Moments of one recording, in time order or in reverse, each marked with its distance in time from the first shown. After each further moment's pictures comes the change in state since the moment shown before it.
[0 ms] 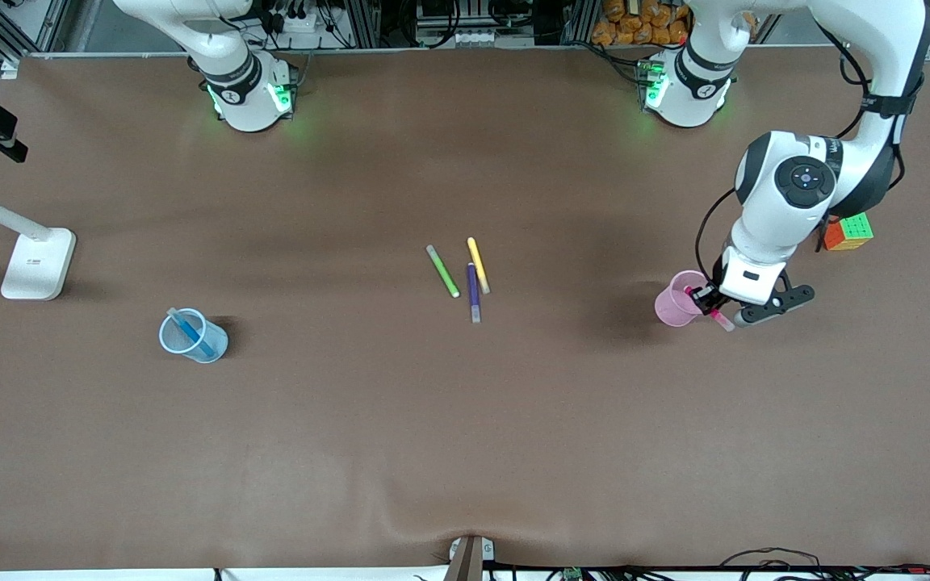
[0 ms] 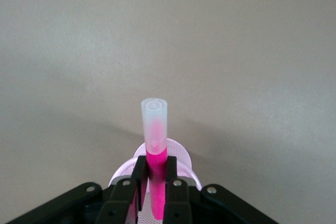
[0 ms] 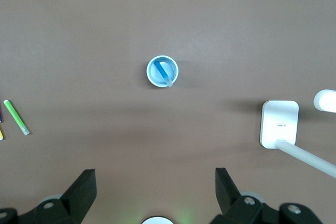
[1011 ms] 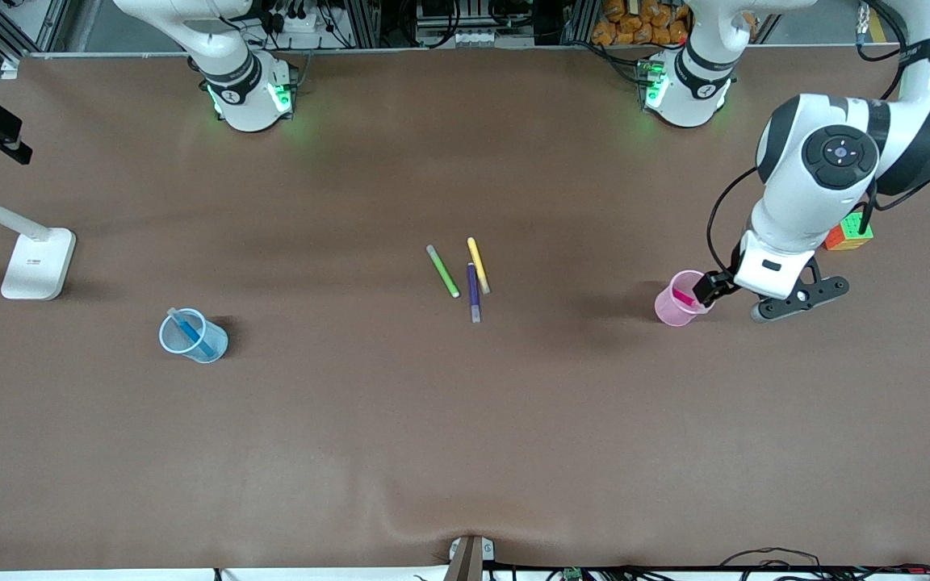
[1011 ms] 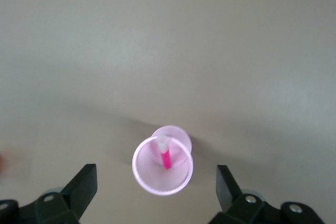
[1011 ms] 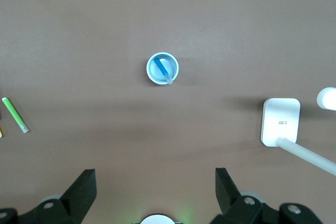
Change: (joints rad) left arm -0.006 -0.073 -0.052 0.273 0.000 -0.451 0.095; right arm 0.000 0.000 0.000 -0.016 0.000 0.000 0.000
